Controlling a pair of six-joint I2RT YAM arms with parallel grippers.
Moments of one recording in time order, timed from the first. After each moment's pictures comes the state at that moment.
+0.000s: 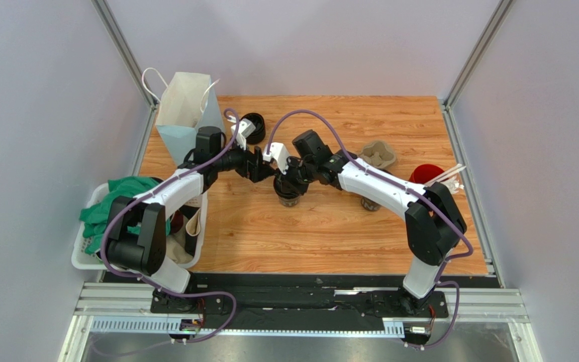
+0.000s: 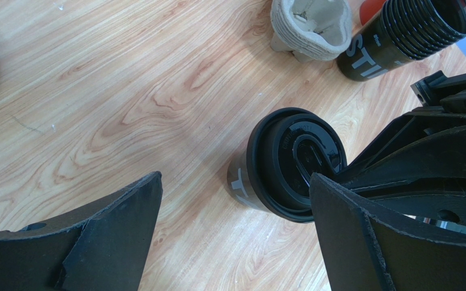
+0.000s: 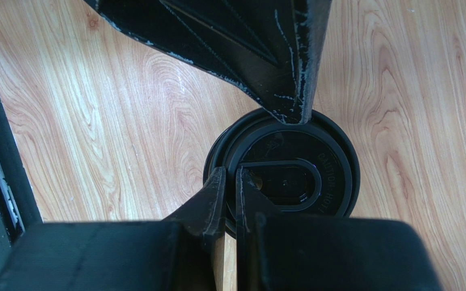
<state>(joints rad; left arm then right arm) -0.25 1.54 0.92 0.11 0.74 -0.05 0.75 1.76 1.36 -0.42 -0.38 -0.38</state>
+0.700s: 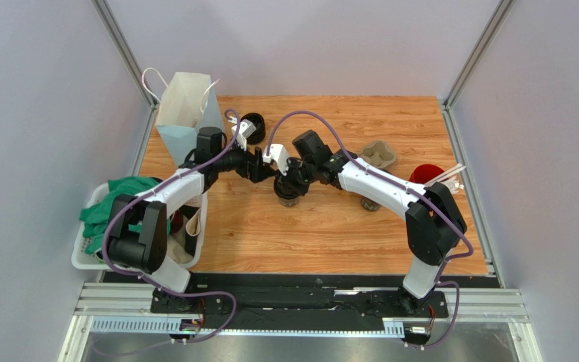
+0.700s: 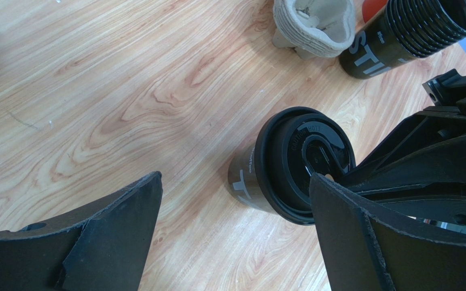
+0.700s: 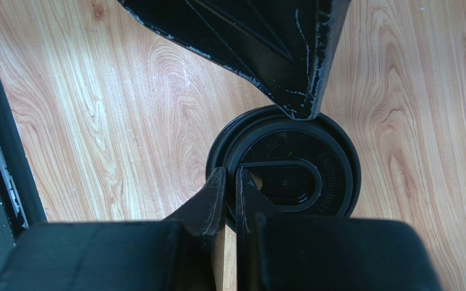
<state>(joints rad) -0.25 1.55 0.92 0.11 0.74 -0.05 0.75 1.76 1.37 -0.46 -0.39 -0.41</state>
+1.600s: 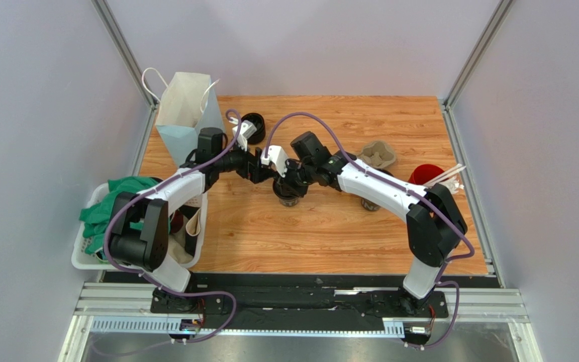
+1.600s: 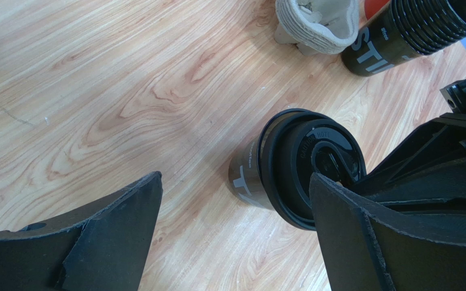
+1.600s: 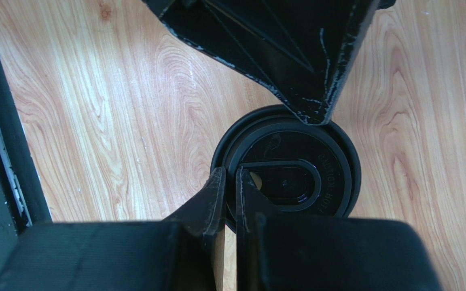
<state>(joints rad) -0.25 1.57 0.92 0.12 0.75 -0.05 0.76 1.75 1.37 -0.46 -0.38 -0.40</state>
